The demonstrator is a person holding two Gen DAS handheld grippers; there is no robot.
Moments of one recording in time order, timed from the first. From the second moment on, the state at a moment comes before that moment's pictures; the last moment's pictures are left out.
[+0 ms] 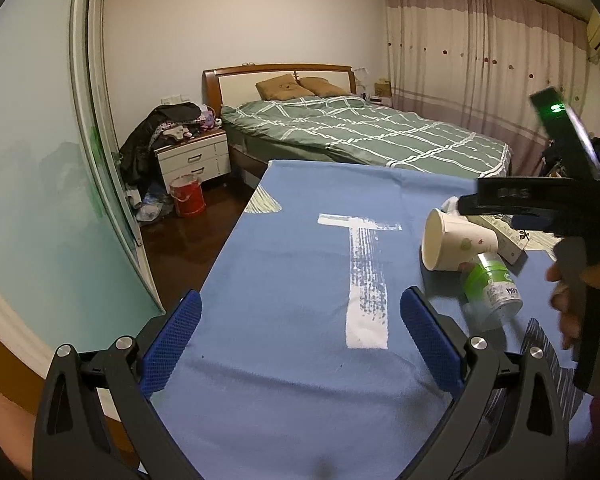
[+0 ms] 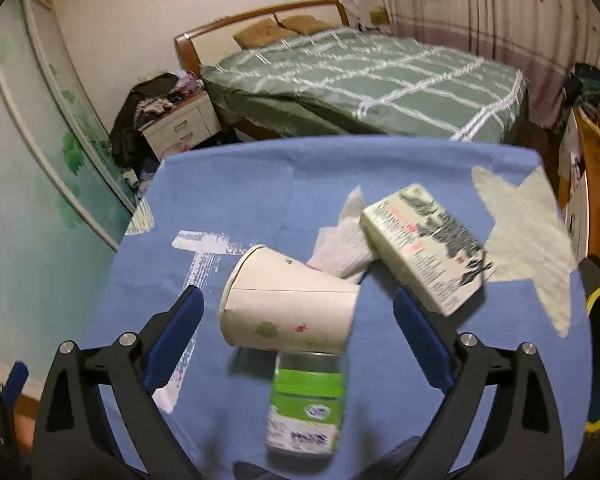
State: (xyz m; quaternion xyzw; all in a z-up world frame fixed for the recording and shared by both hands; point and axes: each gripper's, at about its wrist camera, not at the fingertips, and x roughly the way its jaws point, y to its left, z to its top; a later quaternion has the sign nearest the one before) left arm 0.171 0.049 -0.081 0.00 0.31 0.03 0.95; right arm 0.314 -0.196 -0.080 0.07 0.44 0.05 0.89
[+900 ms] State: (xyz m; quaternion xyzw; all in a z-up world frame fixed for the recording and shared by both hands) left arm 0.176 0.046 -0.092 0.00 0.32 0.02 0.95; right arm 0.299 -0.209 -0.060 0.08 0.40 0.04 0.91
